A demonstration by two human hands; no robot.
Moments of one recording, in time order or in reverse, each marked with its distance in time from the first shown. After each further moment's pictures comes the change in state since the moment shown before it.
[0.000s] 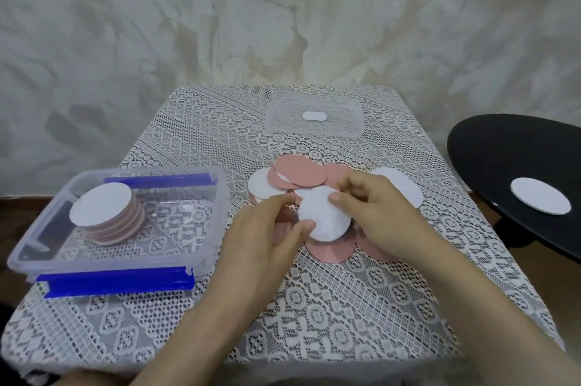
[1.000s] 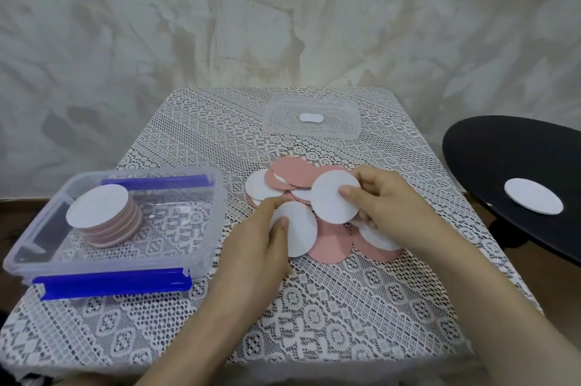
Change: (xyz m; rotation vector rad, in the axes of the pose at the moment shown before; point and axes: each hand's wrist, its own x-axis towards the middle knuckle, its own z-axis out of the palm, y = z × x) left_hand -0.007 0.004 0.003 -0.130 -0.027 -0.142; right_hand -0.002 -0.007 -0.017 0.132 -0.049 0.036
